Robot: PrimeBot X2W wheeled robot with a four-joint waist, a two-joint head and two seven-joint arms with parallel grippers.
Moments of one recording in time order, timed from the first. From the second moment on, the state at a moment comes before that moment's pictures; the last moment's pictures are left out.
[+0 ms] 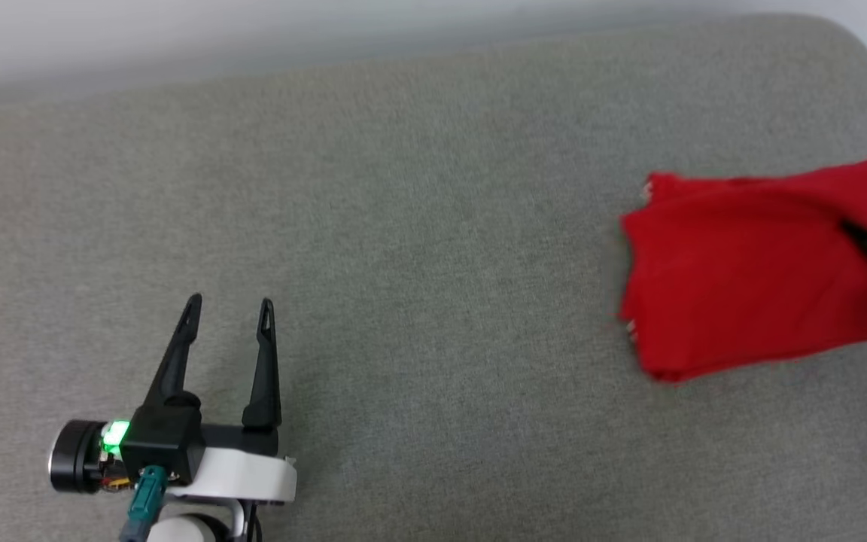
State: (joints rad) left arm -0.03 0.08 -0.05 -0.06 -0.01 0.02 -0.26; right arm -0.50 -0.83 0.42 0.14 0.77 0.13 0.32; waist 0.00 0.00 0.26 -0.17
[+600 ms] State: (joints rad) left arm -0.16 0.09 -0.12 -0.15 0.01 0.01 -0.26; right arm -0.66 -0.95 0.24 0.56 0.57 0.13 0.27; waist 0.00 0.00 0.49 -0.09
